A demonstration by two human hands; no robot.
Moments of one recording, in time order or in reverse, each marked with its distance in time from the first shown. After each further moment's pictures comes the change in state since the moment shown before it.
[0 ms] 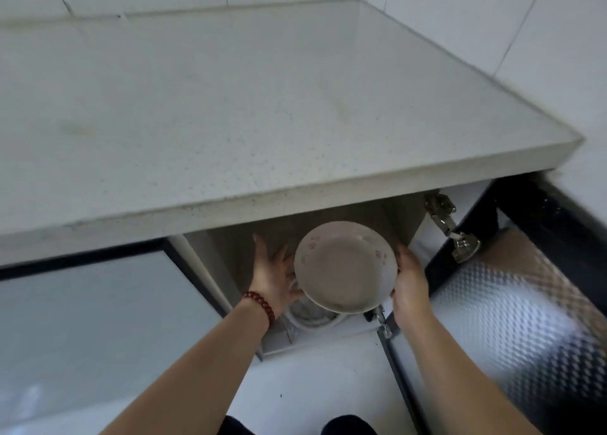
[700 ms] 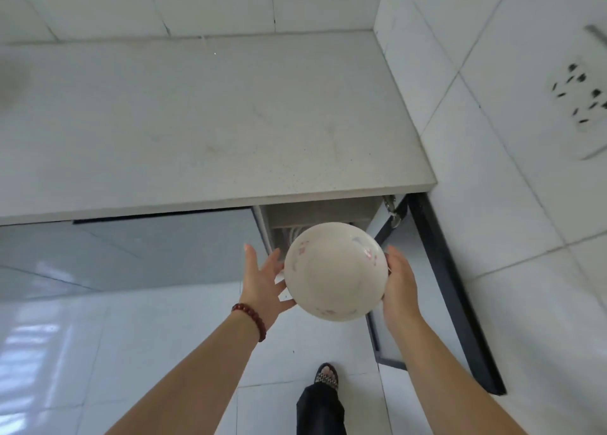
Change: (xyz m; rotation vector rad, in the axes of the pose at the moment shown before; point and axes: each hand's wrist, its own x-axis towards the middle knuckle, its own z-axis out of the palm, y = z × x) left_hand -0.349 0.051 0.083 -0.066 0.236 -0.089; right_hand -0.291 -0.201 -0.050 -0.222 -0.087 0.164
